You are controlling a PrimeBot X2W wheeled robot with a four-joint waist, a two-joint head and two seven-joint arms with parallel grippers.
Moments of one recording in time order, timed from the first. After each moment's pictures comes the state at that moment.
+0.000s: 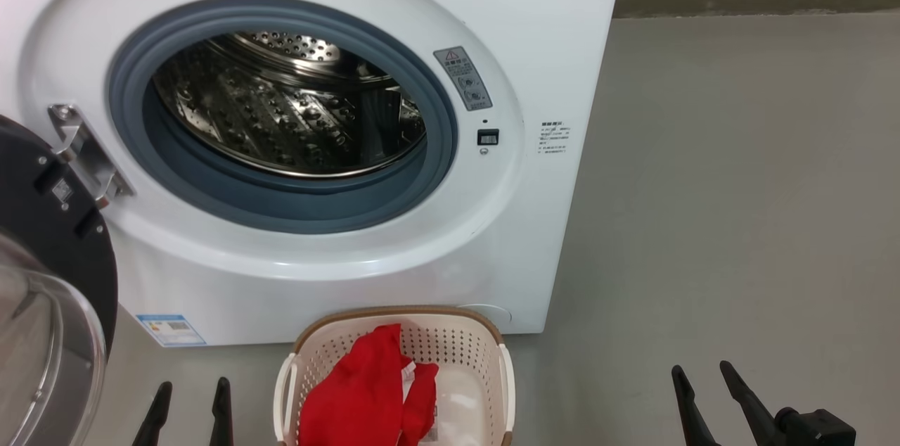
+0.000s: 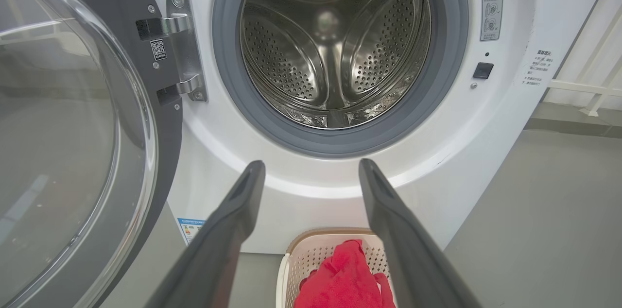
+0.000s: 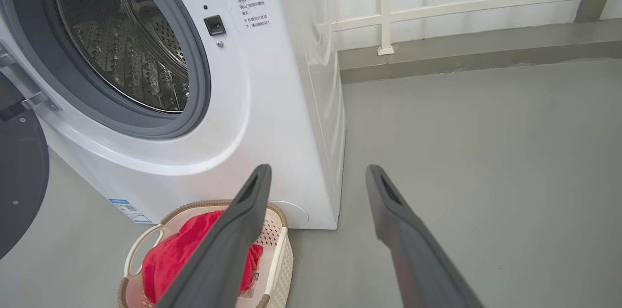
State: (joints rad) left arm 0.12 0.05 0.12 0.17 -0.19 -0.13 -0.26; right arm 0.15 -0.04 0.01 0.27 0.33 0.13 -0.26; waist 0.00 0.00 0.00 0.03
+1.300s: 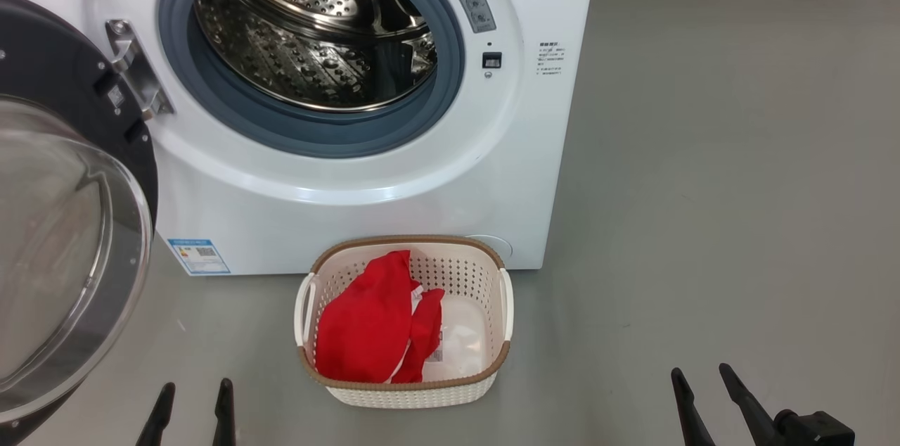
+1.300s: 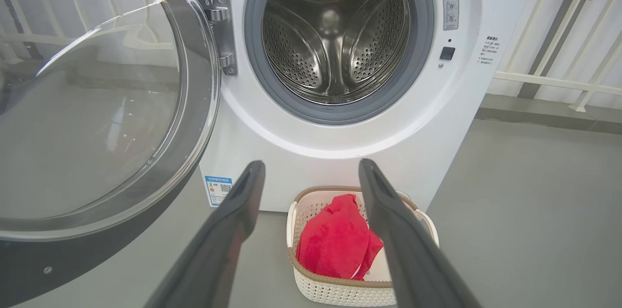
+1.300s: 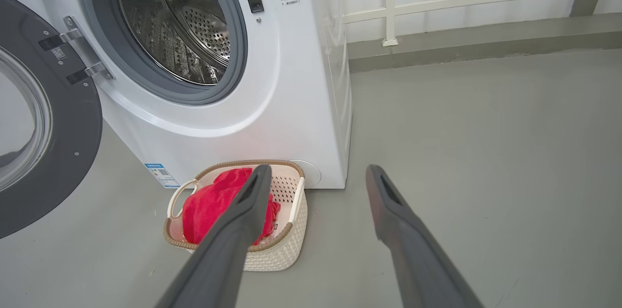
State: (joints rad) left arm 0.12 0.05 0.12 0.17 -0.20 -0.13 -0.26; right arm 0.15 -0.04 0.01 0.27 0.33 0.13 -0.26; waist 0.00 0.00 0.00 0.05
